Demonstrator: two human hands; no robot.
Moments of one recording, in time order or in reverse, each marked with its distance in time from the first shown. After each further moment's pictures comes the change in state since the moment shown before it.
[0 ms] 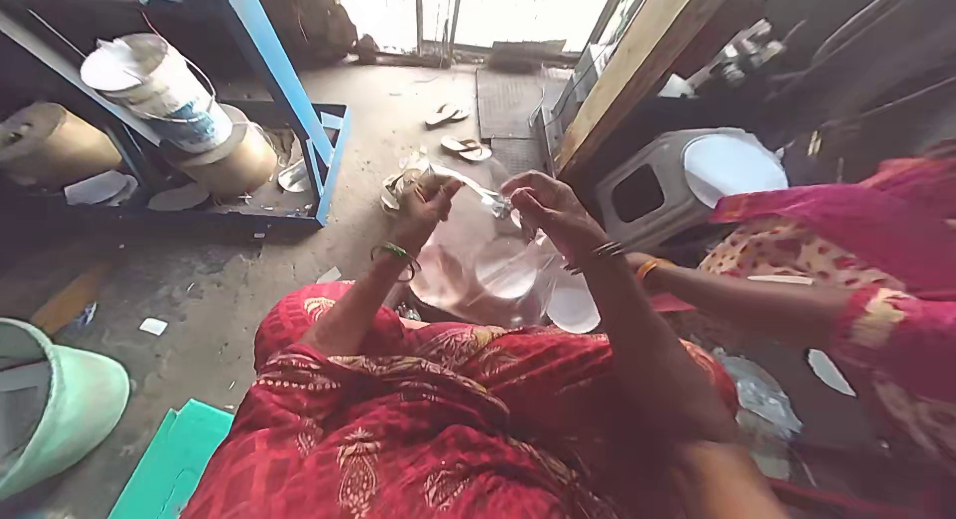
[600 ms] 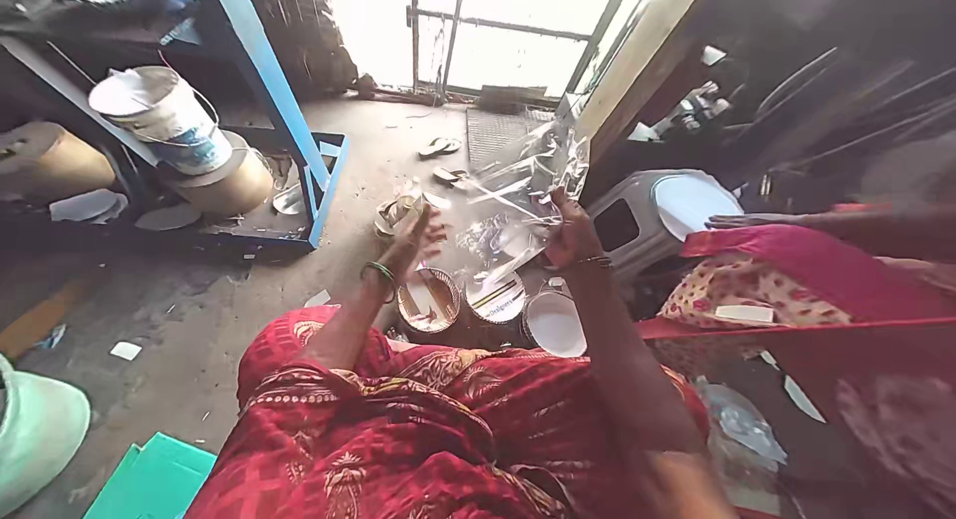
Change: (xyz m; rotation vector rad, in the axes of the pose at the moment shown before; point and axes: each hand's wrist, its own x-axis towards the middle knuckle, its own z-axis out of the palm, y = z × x) left_hand 0.008 -0.031 -0.014 -0.201 -0.150 -0.417; right_hand 0.003 0.005 -0.020 0.540 0.578 0.139
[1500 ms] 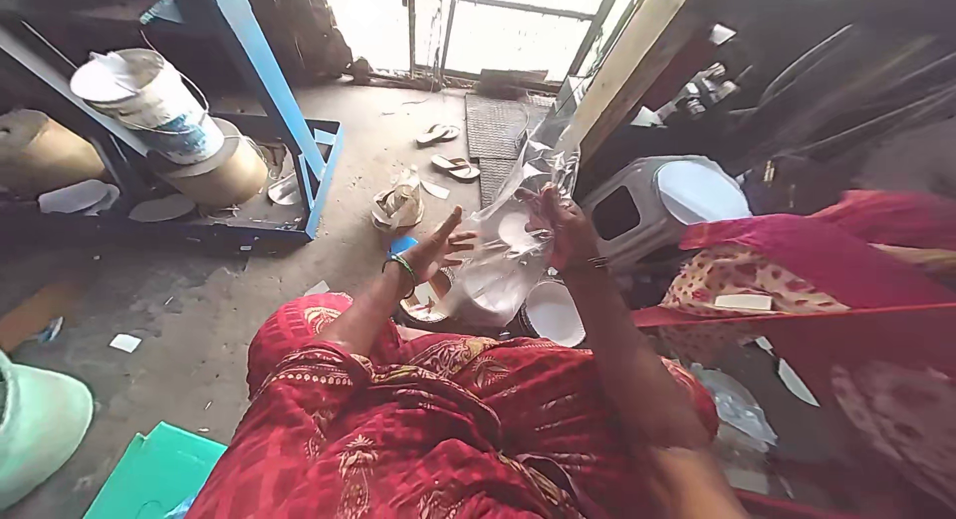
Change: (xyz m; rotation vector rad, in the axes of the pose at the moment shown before) left_hand 0.004 -0.015 0.036 -0.016 -0.167 -0.192; right_hand -0.003 0.014 -0.009 -0.089 -0.123 -0.041
